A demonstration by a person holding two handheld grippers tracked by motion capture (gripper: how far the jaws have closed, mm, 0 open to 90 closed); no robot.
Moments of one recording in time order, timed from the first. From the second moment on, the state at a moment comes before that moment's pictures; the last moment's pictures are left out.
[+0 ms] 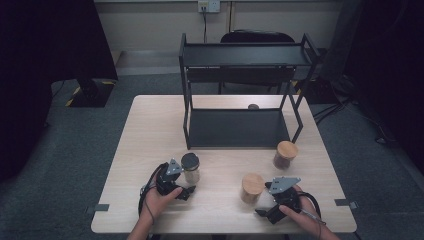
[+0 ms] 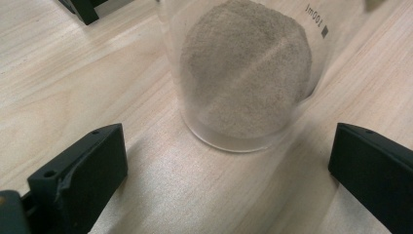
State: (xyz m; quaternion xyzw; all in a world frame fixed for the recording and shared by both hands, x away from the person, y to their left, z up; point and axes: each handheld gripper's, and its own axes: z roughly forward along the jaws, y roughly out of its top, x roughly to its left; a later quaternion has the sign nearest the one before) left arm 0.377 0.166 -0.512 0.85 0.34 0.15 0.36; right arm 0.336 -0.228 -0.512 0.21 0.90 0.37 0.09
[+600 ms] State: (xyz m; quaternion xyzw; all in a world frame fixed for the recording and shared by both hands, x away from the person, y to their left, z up) left arm 0.377 0.165 -0.511 0.85 0.35 0.15 0.36; right arm 0.336 -0.228 -0.511 0.21 0.90 0.37 0.09
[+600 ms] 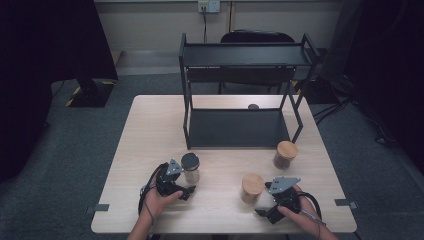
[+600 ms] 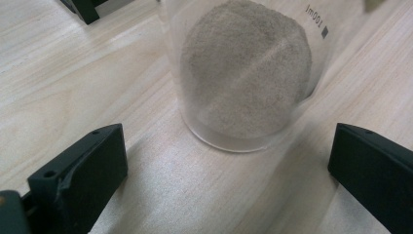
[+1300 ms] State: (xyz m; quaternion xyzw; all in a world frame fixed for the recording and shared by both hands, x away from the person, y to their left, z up) left arm 0.383 0.160 -0.502 0.83 0.36 0.13 0.40; right arm 0.336 -0.228 -0.511 0.21 0.90 0.37 0.09
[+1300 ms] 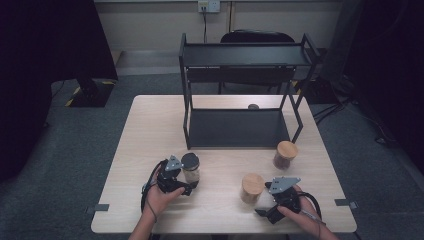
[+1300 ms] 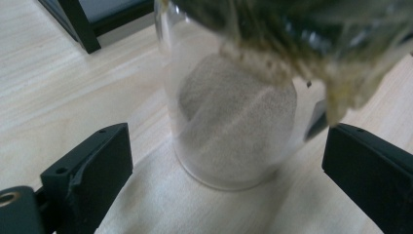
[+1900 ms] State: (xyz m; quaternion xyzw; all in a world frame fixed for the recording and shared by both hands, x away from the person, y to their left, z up) left arm 0.395 0.146 -0.500 0.83 0.35 0.12 0.42; right arm 0.336 -0.228 -0.512 0.21 0.90 0.37 0.09
